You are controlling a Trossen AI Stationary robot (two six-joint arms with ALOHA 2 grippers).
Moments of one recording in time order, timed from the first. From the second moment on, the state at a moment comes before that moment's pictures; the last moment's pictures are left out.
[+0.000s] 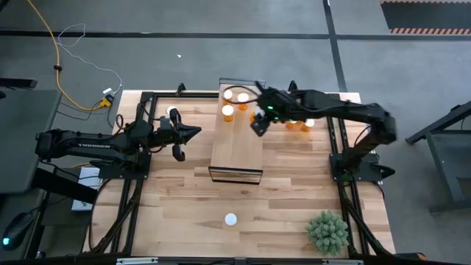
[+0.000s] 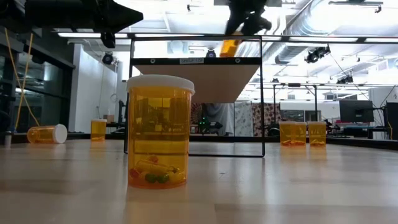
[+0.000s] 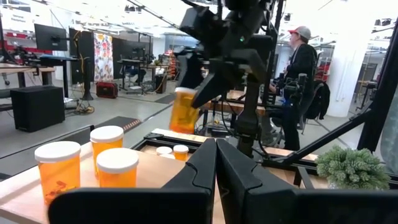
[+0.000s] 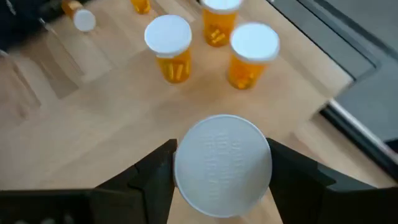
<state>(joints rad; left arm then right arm) 0.24 0.74 0.31 0.55 -0.09 -0.08 -0.18 1.59 1.66 -0.98 0.30 0.40</state>
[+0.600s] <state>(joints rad) 0.24 0.74 0.31 0.55 -0.10 -0.07 -0.24 1.96 2.03 -1.17 0.27 0.31</state>
